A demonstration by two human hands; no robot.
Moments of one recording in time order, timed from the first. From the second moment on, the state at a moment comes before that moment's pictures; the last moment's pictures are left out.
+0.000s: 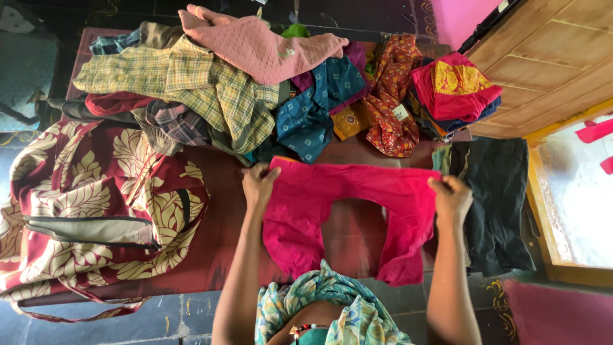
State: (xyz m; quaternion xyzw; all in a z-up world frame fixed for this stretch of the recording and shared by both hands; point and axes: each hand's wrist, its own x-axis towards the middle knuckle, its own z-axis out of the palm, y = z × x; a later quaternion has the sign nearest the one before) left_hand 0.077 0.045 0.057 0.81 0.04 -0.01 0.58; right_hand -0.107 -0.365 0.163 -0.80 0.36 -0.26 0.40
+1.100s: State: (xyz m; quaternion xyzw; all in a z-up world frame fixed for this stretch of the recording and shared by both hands) left_hand -0.033 0.144 0.026 0.90 -0.23 0.04 0.36; right_hand -0.222 -0.338 0.014 -0.73 0.45 -0.10 0.50
